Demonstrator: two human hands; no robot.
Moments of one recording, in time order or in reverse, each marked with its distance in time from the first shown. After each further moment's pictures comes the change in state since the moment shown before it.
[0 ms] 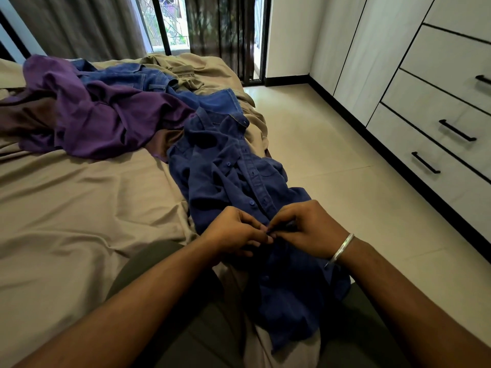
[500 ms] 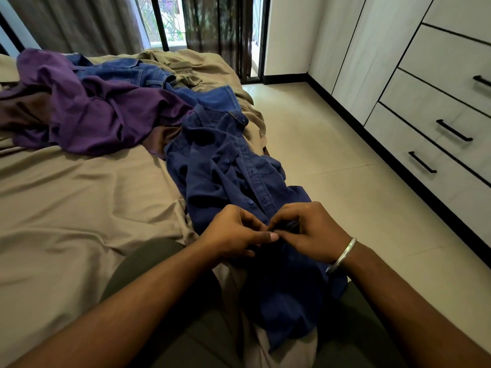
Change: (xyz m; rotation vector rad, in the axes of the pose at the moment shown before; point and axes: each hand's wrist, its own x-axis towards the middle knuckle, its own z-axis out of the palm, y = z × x) left_hand -0.009 0.000 0.005 -0.003 0.003 0.109; right_hand -0.008 0.000 0.002 0.065 0.062 0.005
